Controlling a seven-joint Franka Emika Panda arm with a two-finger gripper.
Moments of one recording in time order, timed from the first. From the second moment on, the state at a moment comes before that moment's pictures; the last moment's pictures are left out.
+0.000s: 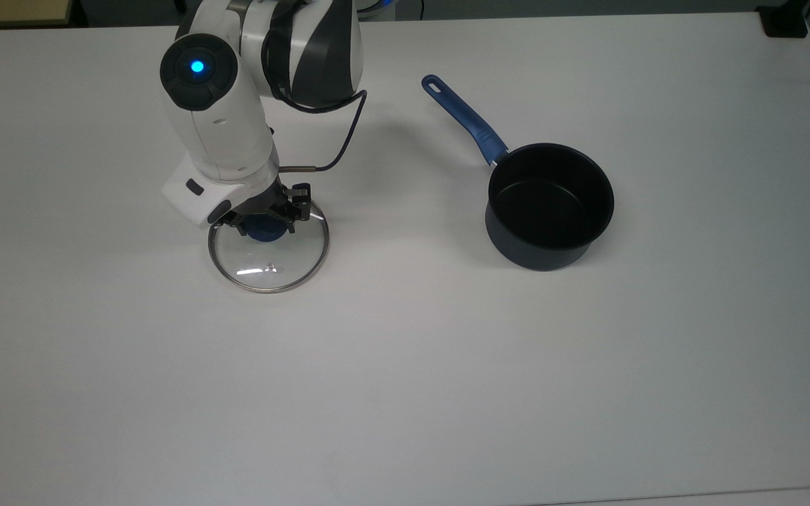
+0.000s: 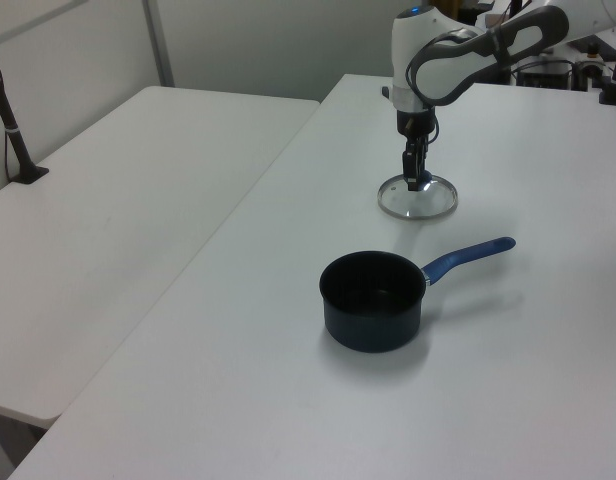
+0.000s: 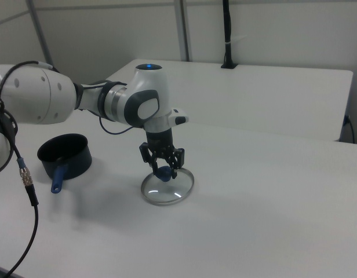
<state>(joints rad) 0.00 0.46 -0.11 -1.65 0.03 2.06 -0.23</state>
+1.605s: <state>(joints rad) -0.01 0.41 -0.11 -1.65 0.03 2.06 -0.23</state>
